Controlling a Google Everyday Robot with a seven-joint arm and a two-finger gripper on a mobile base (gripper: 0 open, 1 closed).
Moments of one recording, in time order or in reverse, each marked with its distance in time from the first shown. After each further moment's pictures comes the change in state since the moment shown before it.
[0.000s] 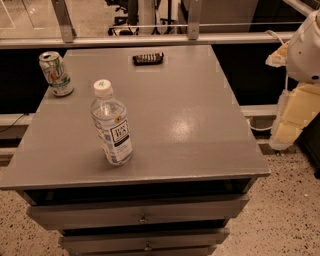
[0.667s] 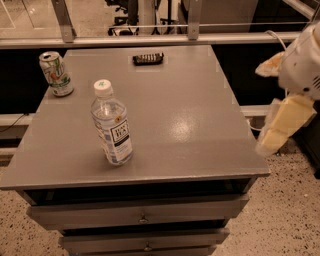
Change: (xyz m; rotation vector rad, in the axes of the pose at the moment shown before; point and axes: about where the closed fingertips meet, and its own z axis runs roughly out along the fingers) arm -0.012 0.006 0.020 -0.027 -0.130 0.018
